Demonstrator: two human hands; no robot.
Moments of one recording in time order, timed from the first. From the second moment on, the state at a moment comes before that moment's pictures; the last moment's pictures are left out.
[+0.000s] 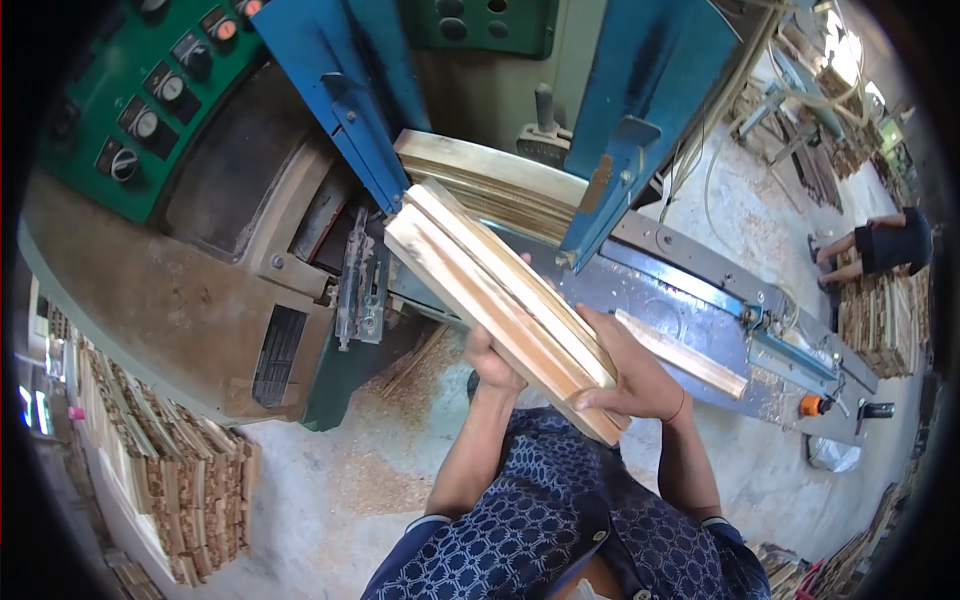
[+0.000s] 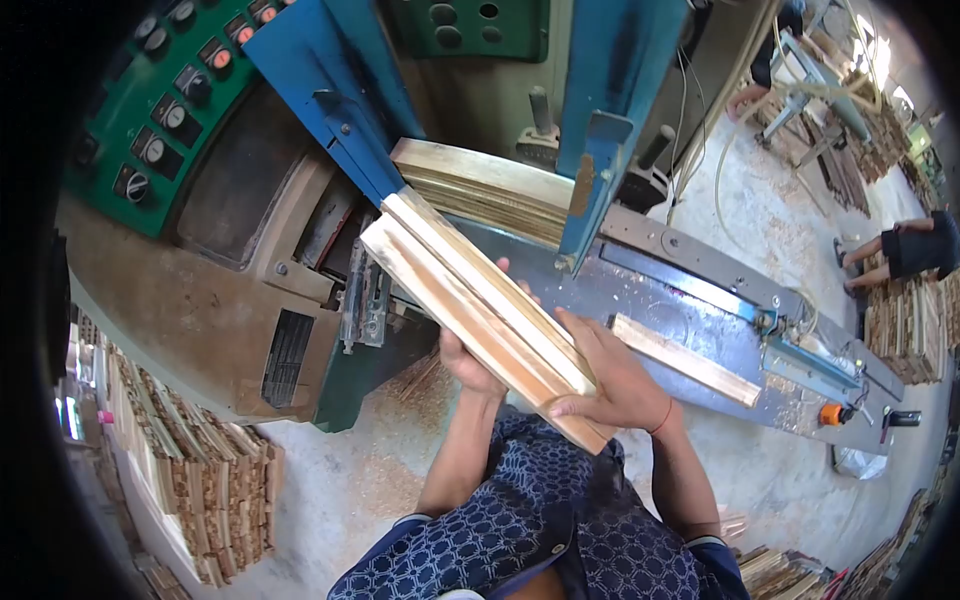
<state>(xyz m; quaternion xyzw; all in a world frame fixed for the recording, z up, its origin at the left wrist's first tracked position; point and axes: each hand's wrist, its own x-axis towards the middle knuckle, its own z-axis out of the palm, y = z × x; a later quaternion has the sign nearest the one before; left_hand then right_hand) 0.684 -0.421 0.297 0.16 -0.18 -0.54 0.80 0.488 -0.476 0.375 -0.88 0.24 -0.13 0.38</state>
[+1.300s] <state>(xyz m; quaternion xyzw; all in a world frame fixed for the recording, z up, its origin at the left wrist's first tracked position) 0.695 -0.412 0.302 0.50 -0.27 -0.36 0.74 0.547 -0.471 0.335 -0.56 0.31 -0.20 0.74</state>
